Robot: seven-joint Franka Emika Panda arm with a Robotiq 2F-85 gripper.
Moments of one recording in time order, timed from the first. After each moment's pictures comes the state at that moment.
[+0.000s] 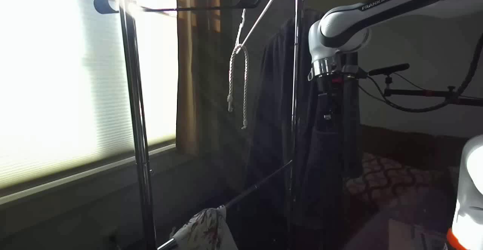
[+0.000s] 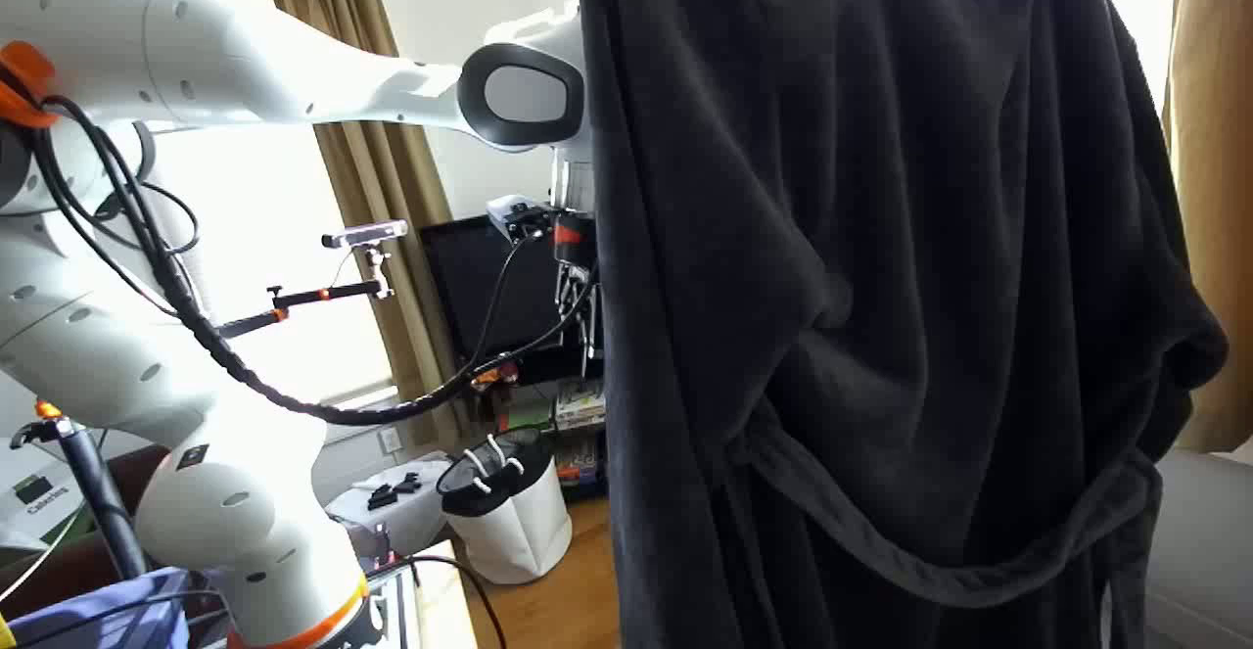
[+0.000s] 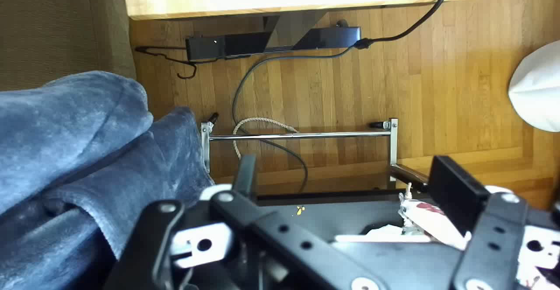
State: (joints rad) arm -0.07 -0.47 -0.19 -2.29 -0.02 1.57 -0.16
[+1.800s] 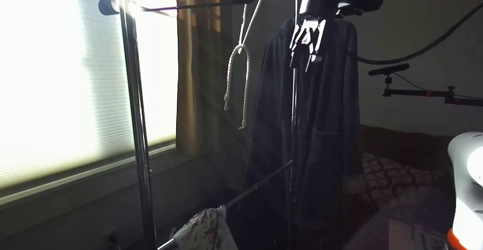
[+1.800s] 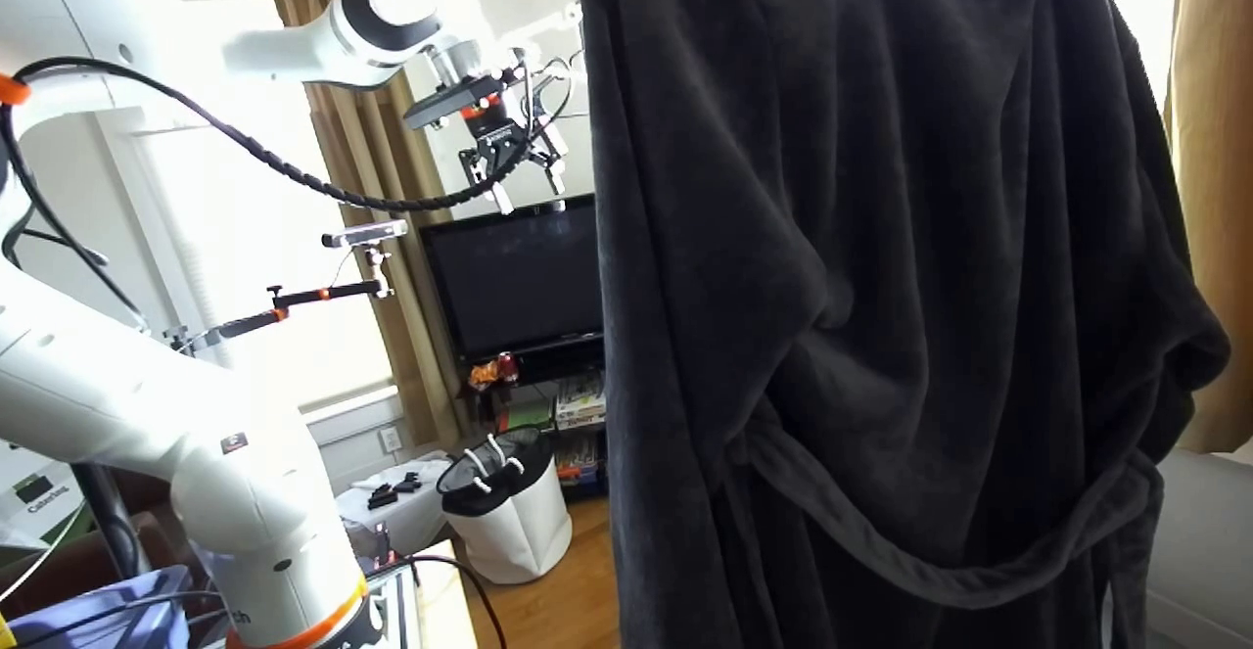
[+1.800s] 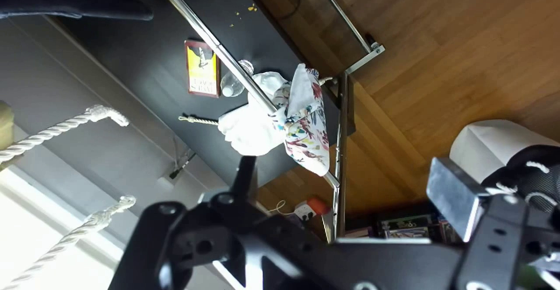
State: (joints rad) arm 0.24 -0.64 0.08 -2.08 -0.03 1.68 -0.49
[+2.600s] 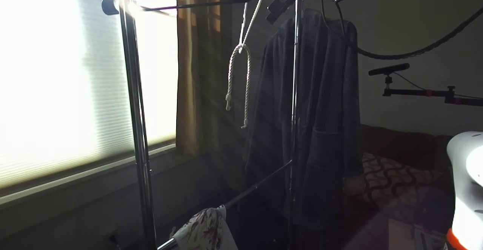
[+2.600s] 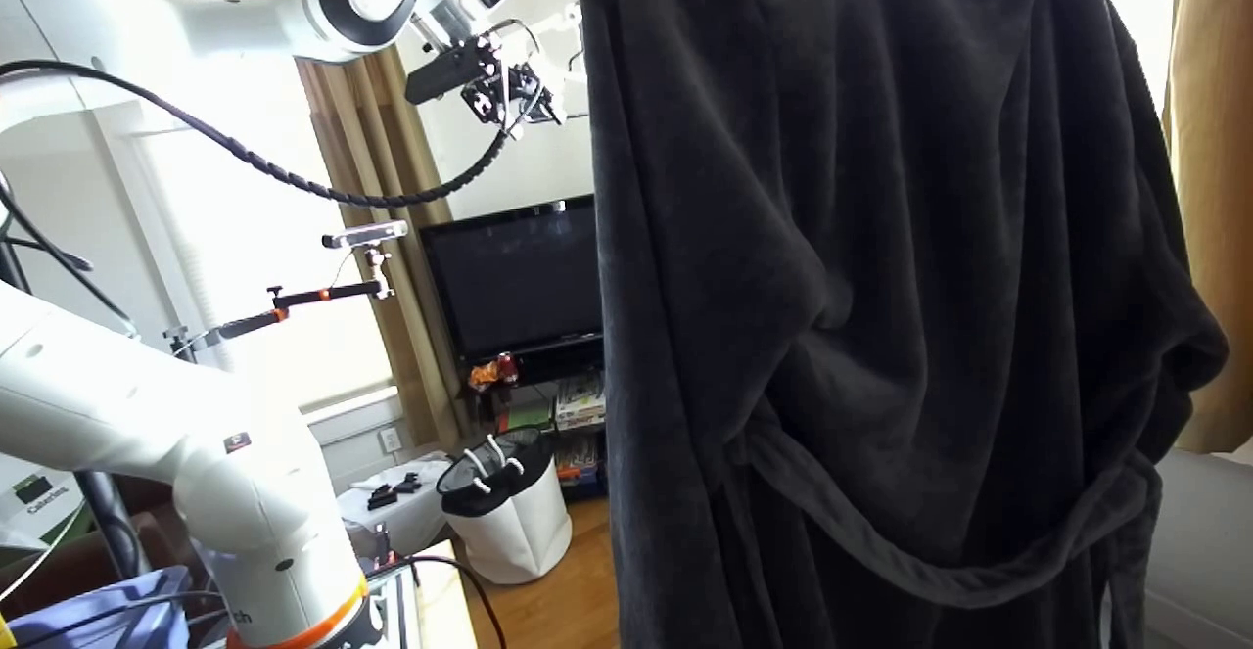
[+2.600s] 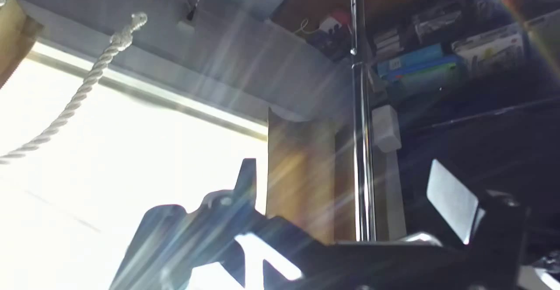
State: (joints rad) arm 0.25 -0.70 0.07 -2.08 0.17 2.11 -0.30
